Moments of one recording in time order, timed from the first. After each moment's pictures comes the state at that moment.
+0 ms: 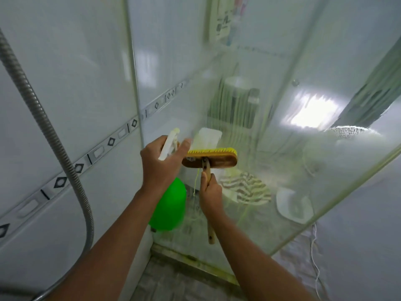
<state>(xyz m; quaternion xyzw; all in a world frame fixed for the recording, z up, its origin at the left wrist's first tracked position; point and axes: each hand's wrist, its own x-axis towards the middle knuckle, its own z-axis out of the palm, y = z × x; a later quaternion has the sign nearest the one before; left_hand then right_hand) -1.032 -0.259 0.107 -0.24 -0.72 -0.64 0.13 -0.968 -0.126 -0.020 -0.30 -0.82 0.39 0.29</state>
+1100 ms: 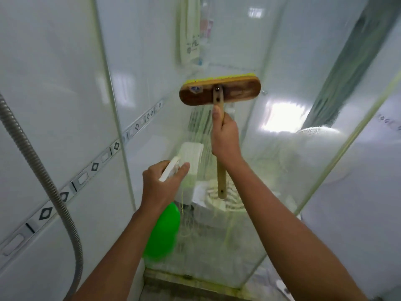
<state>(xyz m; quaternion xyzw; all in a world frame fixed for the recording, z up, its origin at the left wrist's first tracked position) -1.009 -0.253 0.107 -0.27 -0.72 -0.64 0.01 -0.969 -0.081 0.189 -0.22 -0.78 0.36 0.47</state>
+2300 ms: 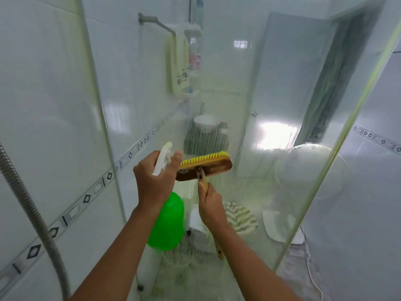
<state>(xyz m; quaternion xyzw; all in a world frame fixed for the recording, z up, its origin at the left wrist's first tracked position) -1.012 -0.221 0.193 -0.31 -0.66 -0.66 0.18 -0.937 -0.091 0.091 -0.29 -0.81 0.35 0.37</state>
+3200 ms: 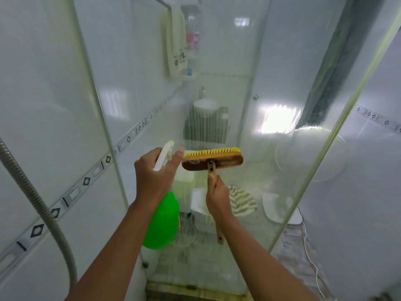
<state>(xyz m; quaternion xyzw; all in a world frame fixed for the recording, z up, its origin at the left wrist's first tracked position) -1.003 -0.235 0.164 -0.31 -0.71 -0.62 0.12 -0.922 -0.081 0.047 -0.30 -0.77 0.38 0.42</state>
